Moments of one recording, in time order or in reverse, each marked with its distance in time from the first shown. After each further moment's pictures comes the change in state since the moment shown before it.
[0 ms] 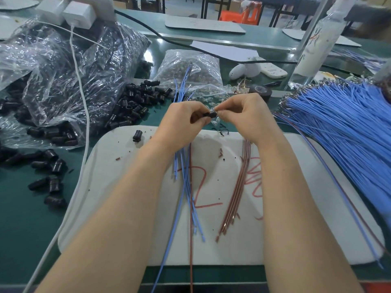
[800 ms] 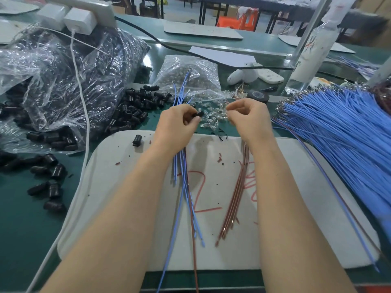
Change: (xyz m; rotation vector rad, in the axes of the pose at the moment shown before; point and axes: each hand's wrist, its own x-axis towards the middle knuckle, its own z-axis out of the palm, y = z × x) left_hand 0.002 -0.007 0.001 0.024 0.124 -0.137; right_hand 0.003 0.008 0.007 0.097 0.242 0.178
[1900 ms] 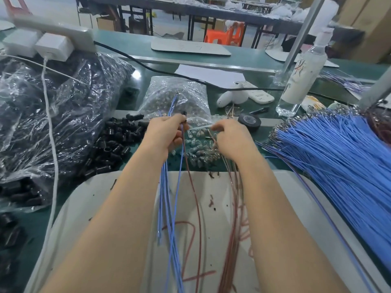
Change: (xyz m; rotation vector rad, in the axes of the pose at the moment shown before) left_hand 0.077 0.008 0.009 -0.717 -0.093 -0.638; right_hand 0.053 -0.012 0.011 -0.514 -0.260 0.064
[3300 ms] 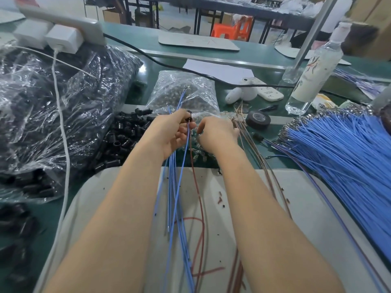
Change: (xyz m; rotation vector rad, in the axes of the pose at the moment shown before) left_hand -0.007 0.005 -0.014 -0.176 -0.122 -0.134; right_hand 0.021 -0.033 0.041 -0.282 -0.028 -0.006
